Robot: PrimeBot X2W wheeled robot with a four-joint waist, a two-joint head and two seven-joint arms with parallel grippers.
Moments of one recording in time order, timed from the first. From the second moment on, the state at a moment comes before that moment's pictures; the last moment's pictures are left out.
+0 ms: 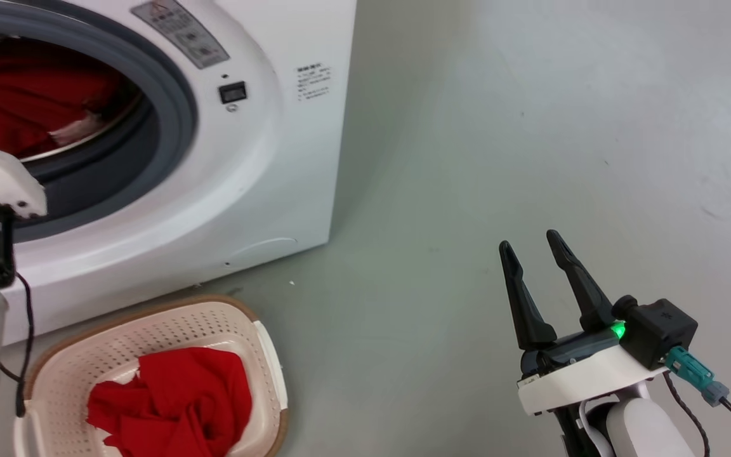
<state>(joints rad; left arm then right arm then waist) -0.88 0.56 -0.26 0.90 -0.53 0.00 -0.26 -0.16 -0.05 0.23 0.10 0.27 0.13 -0.26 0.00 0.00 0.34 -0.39</state>
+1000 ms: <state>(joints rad) -0.39 0.52 -0.23 0.11 -0.50 0.18 -0.17 -0.06 -0.05 0.16 0.08 0.23 0.13 -0.21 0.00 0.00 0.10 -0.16</state>
